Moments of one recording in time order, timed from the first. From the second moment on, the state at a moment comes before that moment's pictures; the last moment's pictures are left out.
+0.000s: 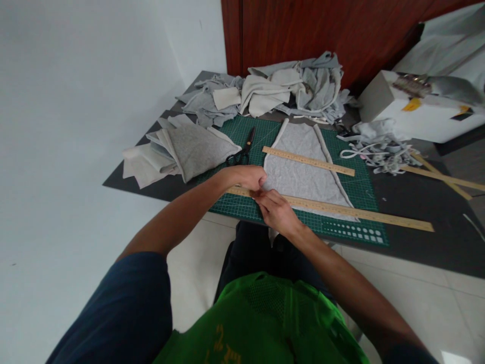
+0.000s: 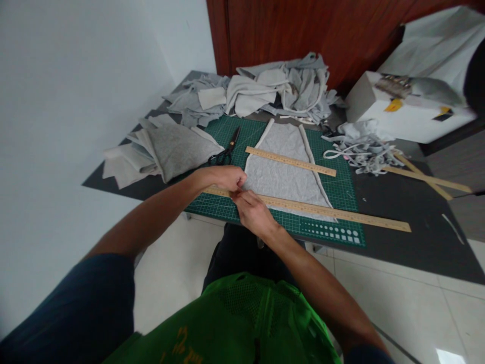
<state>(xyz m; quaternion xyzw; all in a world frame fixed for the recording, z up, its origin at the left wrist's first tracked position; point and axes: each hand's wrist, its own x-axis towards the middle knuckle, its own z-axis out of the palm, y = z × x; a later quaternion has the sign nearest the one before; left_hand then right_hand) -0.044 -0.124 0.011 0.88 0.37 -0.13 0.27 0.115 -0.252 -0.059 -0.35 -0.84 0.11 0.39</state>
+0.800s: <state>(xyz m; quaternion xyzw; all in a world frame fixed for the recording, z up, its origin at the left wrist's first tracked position) -0.034 -0.144 0.015 0.94 0.20 -0.06 0.27 0.174 -0.271 -0.051 -0.37 -0.84 0.09 0.38</state>
